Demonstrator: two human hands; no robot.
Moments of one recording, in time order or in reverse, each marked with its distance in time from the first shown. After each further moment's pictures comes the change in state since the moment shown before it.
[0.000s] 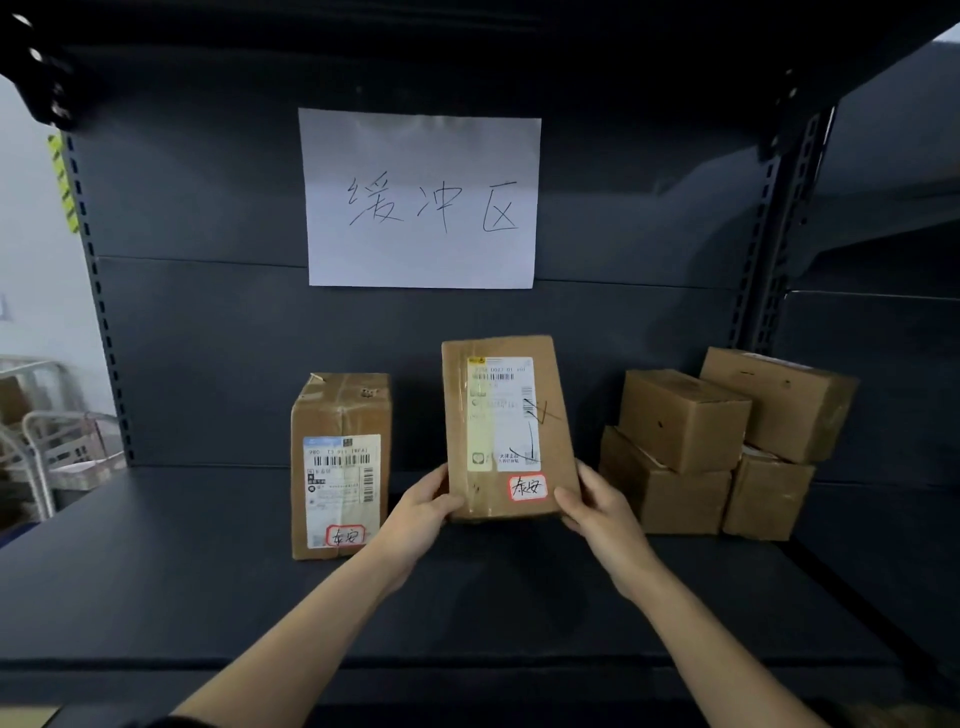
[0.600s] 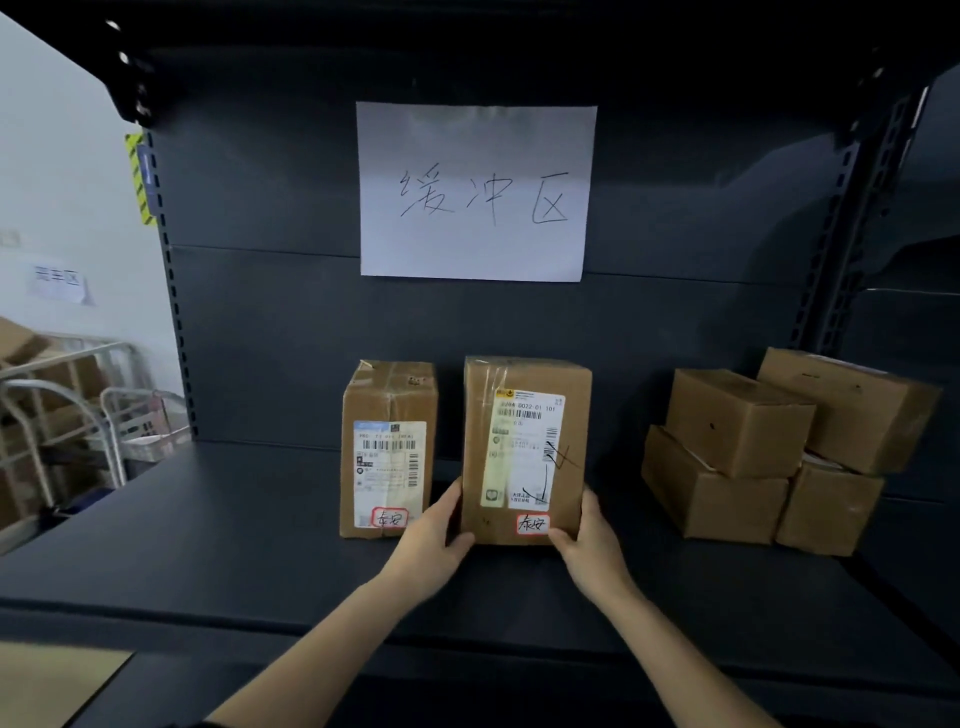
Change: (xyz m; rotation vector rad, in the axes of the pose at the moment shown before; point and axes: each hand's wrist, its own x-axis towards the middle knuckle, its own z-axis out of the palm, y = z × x) left_hand -0.026 -0.025 -0.021 0.546 0.053 0.093; right_hand 0.011 0.032 0.051 -0.281 0.036 0.027
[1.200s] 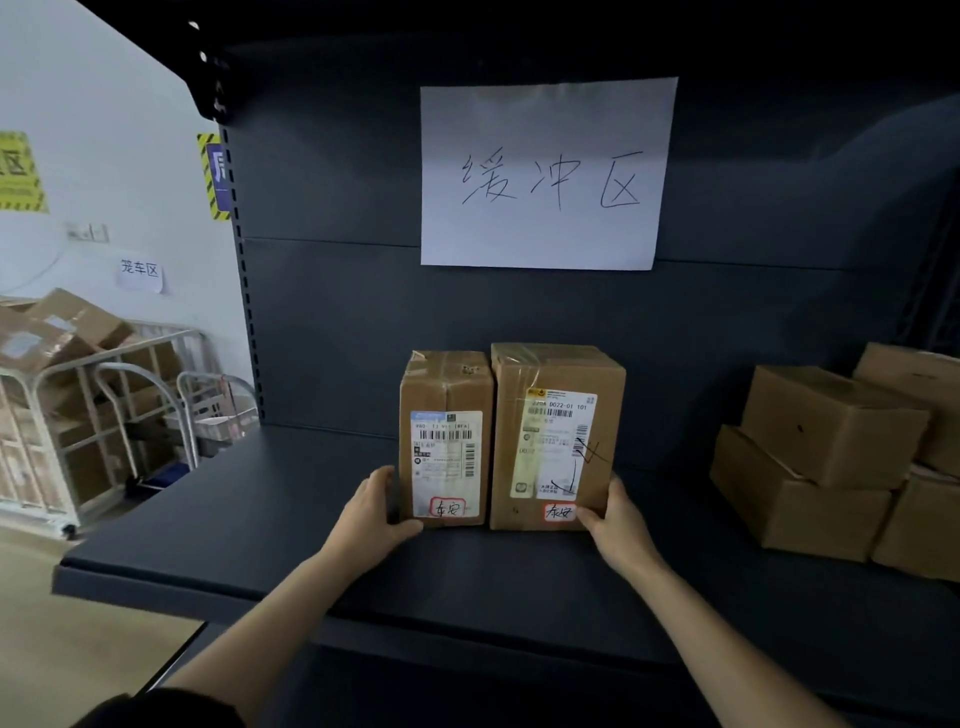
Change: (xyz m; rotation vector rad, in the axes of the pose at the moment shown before) left_hand -0.008 -0.086 -0.085 0.195 0.237 -0.233; right_hand 0.034 -0.008 0.032 0.017 -0.082 0.039
